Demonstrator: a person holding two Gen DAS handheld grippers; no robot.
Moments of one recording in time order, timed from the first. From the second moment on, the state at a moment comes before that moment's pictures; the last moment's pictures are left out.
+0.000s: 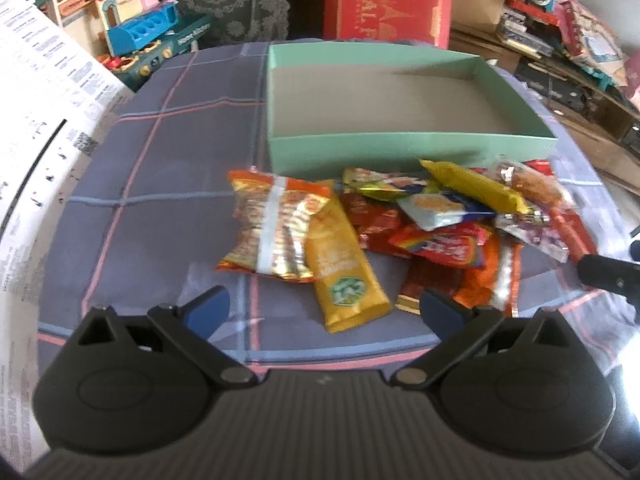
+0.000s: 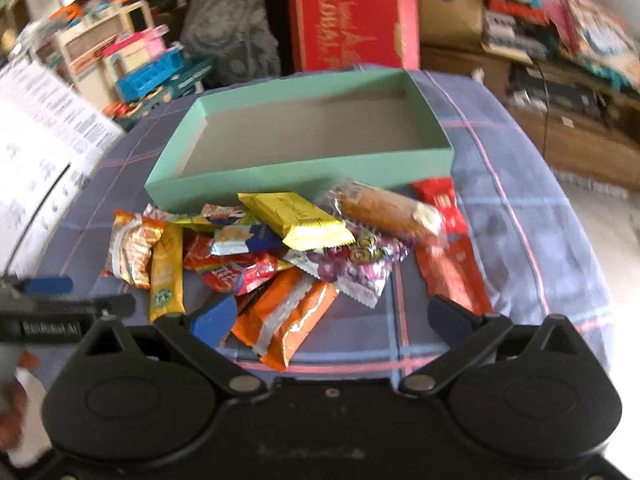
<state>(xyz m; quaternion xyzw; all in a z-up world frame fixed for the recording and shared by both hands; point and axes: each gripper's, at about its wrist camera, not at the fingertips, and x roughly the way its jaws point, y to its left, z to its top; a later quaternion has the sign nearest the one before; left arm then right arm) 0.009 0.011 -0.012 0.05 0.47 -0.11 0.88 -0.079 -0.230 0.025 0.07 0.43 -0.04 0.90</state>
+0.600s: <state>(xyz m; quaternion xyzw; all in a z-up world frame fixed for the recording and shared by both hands) 0.088 0.031 -0.046 0.06 0.47 -0.09 0.88 -0.022 -0.200 0.011 0.08 0.48 0.03 0.87</state>
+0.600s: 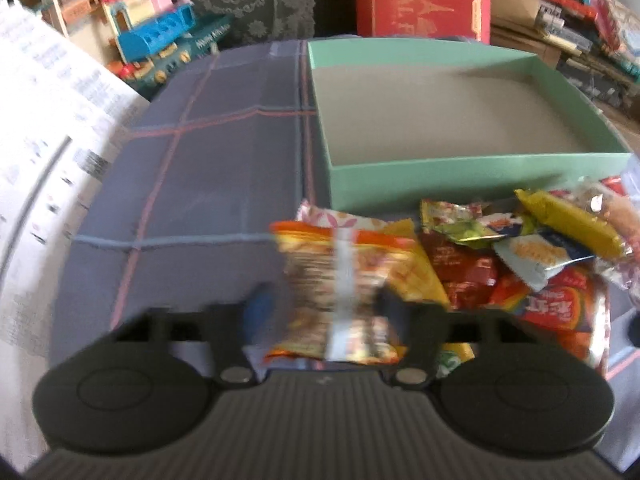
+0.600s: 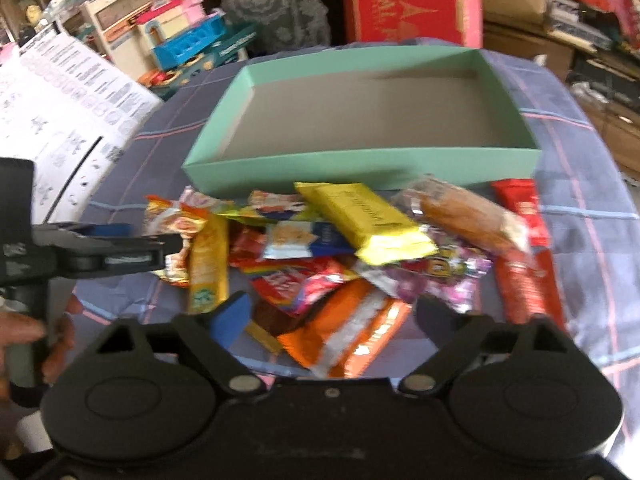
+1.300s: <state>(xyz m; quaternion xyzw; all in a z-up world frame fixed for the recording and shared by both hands) 0.086 0.110 -0.051 0.04 0.47 -0.07 0.88 0.071 -0.070 -0.042 0.04 0.52 0.13 0.84</state>
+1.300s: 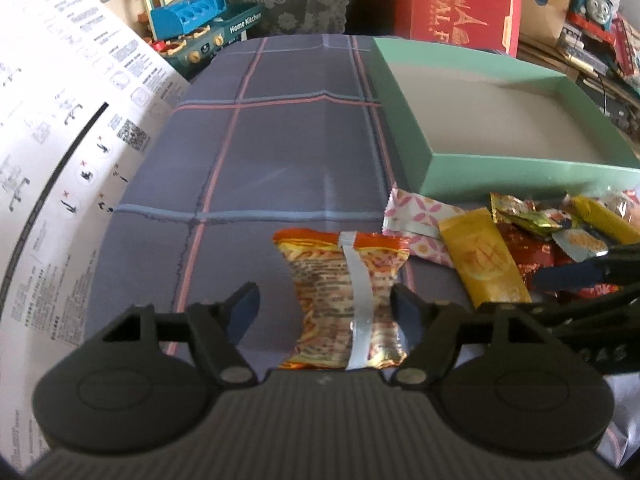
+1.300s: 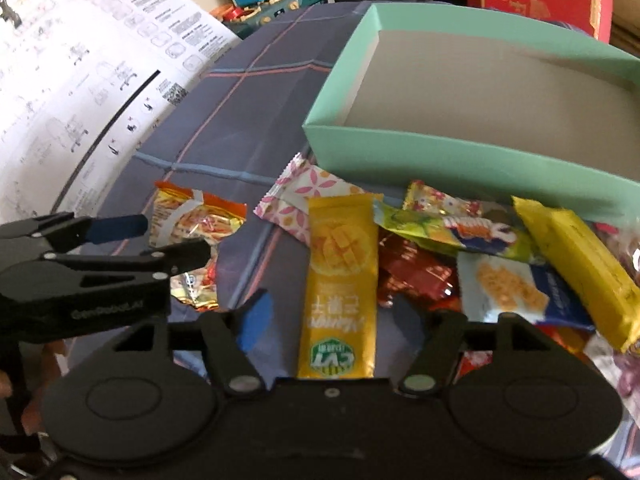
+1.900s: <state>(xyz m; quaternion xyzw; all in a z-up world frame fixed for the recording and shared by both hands) 0.083 0.102 -0.067 0.02 0.49 -0.06 0.87 0.046 -0.090 -0.043 0.04 0.52 0.12 0.85</state>
